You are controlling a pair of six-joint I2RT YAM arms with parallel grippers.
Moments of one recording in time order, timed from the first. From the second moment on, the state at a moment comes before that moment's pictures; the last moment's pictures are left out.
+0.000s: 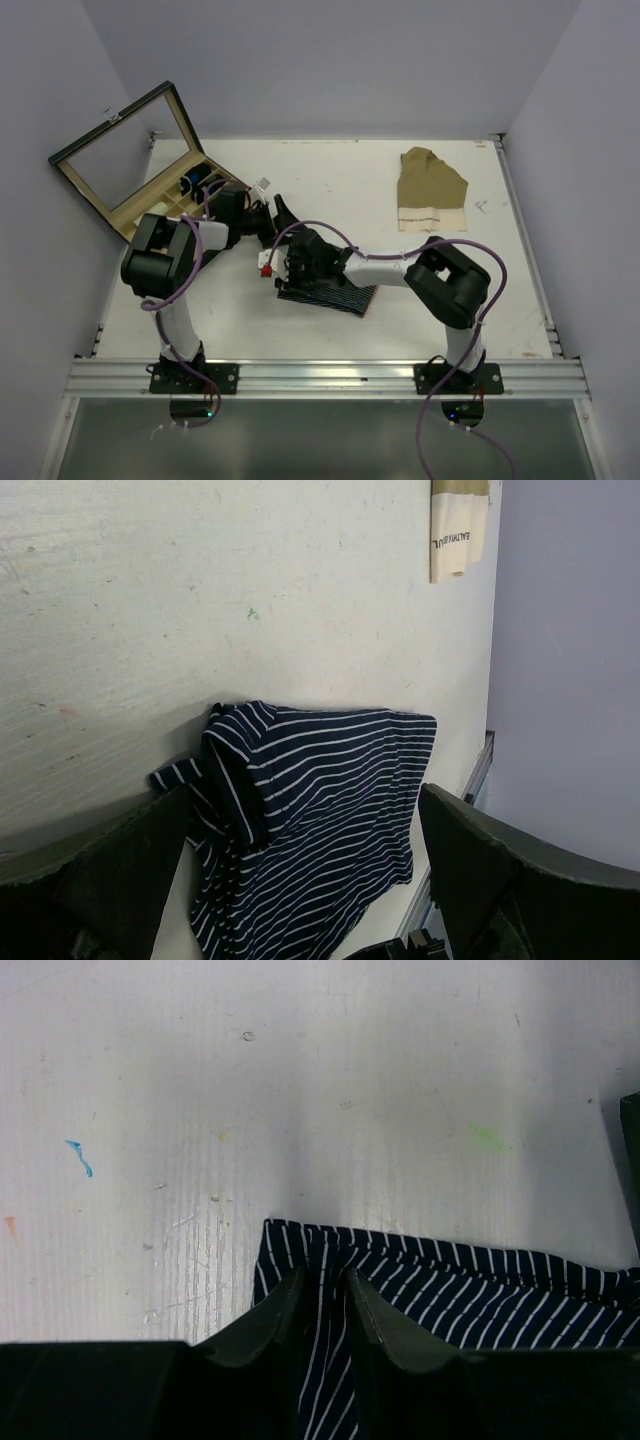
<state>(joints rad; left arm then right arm) -0.21 1.90 0.90 0.30 0.78 -0.70 0.96 1.92 1.11 0.02 -0.36 -0.47</state>
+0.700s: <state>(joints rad) -0.21 1.90 0.90 0.31 0.79 -0.70 0.96 1.92 1.12 -0.01 -0.36 -0.44</state>
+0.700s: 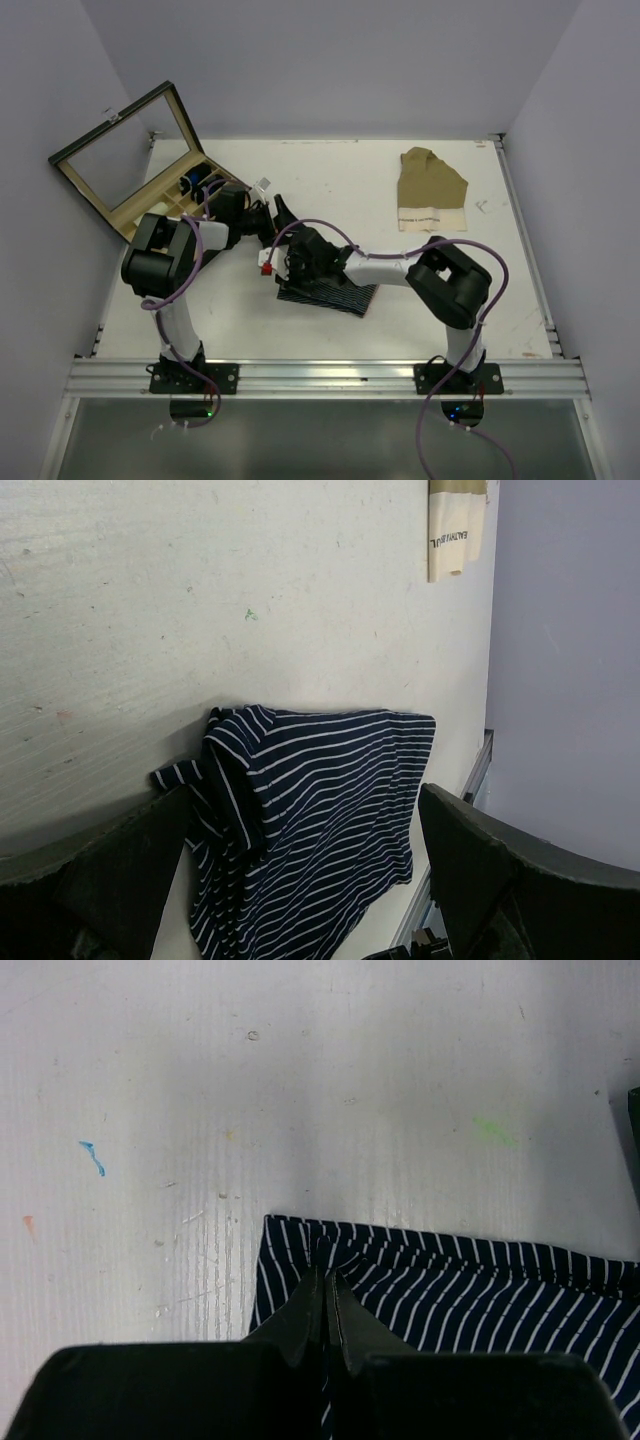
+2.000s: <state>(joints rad) -0.21 1.90 0.90 0.31 0.79 -0.70 0.96 1.88 1.15 -0.07 -0.41 -0.39</state>
